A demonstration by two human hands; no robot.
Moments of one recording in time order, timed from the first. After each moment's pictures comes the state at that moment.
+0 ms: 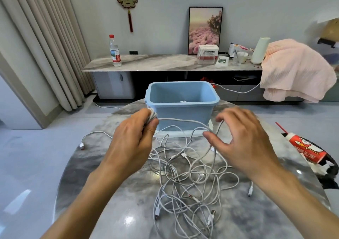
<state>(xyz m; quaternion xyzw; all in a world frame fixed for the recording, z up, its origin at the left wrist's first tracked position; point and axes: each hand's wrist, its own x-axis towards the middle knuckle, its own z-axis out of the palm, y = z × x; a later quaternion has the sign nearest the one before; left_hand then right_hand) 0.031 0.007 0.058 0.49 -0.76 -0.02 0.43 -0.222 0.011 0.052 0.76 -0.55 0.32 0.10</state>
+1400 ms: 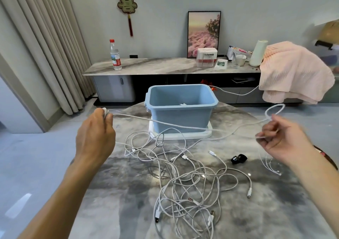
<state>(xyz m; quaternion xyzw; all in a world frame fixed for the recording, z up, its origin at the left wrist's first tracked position) 0.088 -0.017 0.054 0.70 -0.60 0.00 0.39 -0.317 -0.019 0.042 0.14 -0.47 0.64 -0.59</state>
